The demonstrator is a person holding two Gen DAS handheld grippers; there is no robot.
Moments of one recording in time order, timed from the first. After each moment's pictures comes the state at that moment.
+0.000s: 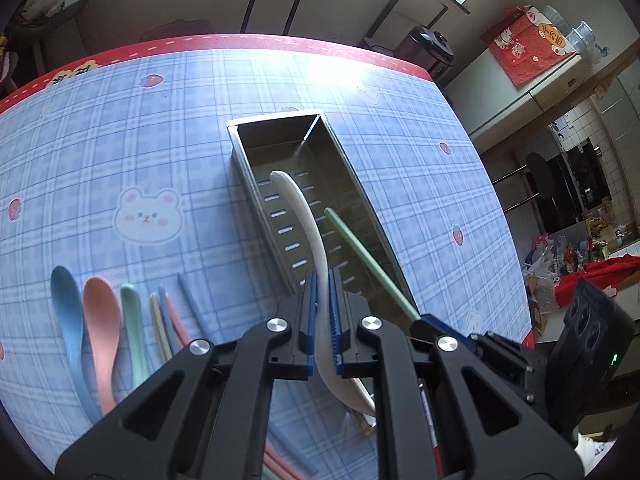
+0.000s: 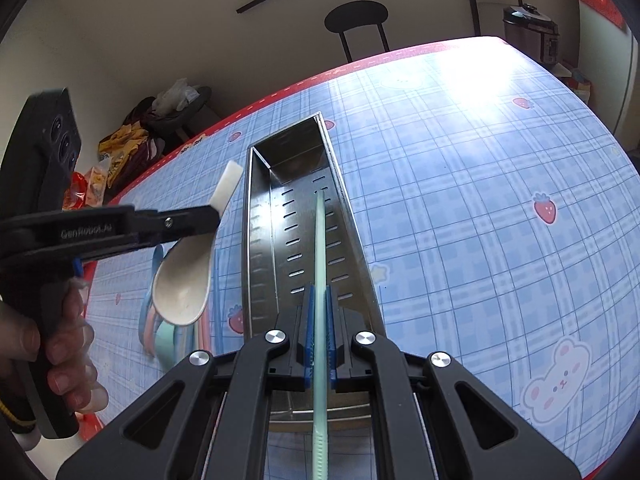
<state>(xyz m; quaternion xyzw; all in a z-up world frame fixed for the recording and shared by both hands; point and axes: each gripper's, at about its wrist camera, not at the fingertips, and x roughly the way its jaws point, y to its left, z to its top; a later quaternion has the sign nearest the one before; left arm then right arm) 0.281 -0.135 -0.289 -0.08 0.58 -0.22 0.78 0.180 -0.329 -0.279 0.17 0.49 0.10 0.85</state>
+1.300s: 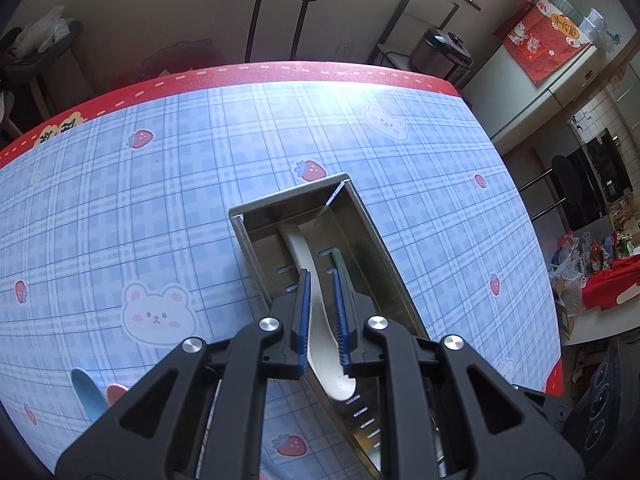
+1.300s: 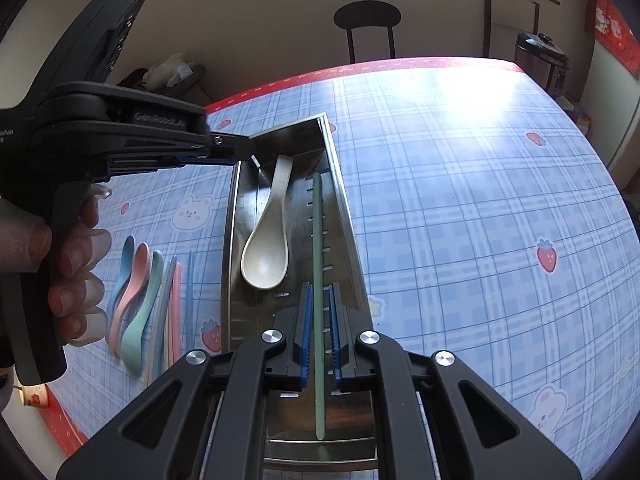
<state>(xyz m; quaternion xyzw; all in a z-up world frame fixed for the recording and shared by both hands) 0.348 -0.154 -0.293 -0.04 0.56 -0.19 0.81 0.207 -0.307 -0.277 0.10 0.49 0.08 0.86</state>
